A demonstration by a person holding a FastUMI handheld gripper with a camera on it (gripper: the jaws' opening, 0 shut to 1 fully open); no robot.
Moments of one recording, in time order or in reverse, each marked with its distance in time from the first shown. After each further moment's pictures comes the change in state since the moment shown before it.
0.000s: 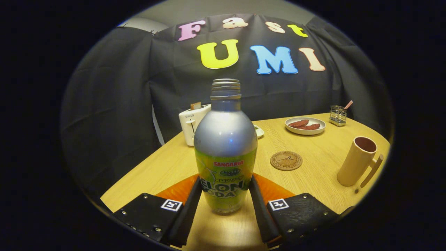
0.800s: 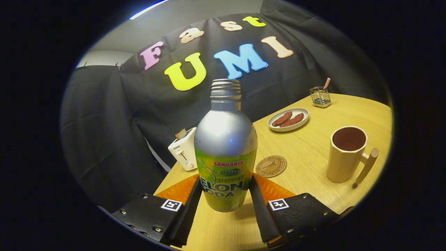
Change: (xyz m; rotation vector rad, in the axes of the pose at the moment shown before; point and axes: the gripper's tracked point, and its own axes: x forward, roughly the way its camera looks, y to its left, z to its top) arm -0.028 -0.054 0.054 0.340 -0.056 0.008
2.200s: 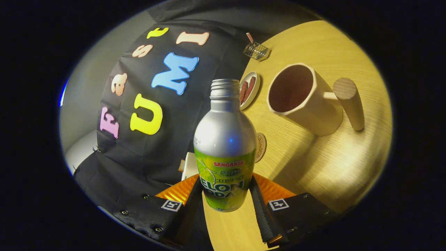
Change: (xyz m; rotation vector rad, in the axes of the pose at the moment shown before) arm -0.021 -0.061 0.005 0.718 0.058 -0.008
